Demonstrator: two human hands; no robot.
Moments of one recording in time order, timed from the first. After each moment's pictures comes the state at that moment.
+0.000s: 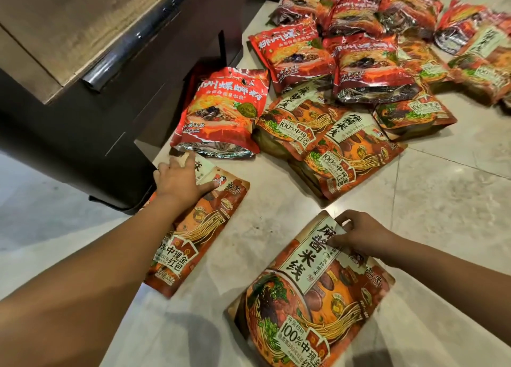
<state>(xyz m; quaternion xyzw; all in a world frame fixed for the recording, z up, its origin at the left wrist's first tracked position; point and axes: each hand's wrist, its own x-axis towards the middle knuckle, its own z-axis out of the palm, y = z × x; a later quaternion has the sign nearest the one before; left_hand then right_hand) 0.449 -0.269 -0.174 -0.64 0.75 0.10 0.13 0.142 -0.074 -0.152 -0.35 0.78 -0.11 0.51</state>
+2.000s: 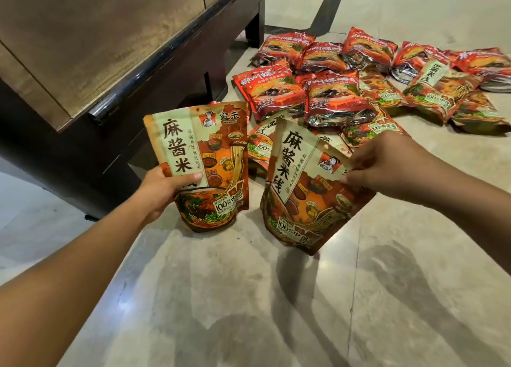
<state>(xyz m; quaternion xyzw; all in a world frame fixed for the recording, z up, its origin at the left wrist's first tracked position) 0.435 -0.234 -0.089 -0.57 0.46 0.62 -0.30 0.125 -0.080 0.038 -0.55 0.80 -0.10 0.23</state>
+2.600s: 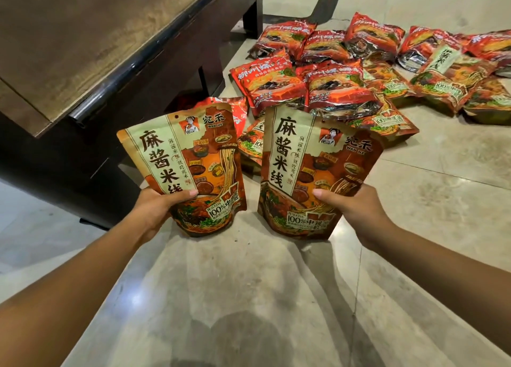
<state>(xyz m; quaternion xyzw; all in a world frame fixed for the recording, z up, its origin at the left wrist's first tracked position) 0.440 -0.221 -0.118 -0.57 0.43 0.62 -0.32 0.120 -0.081 -0.109 -0.27 0.67 -0.53 0.45</state>
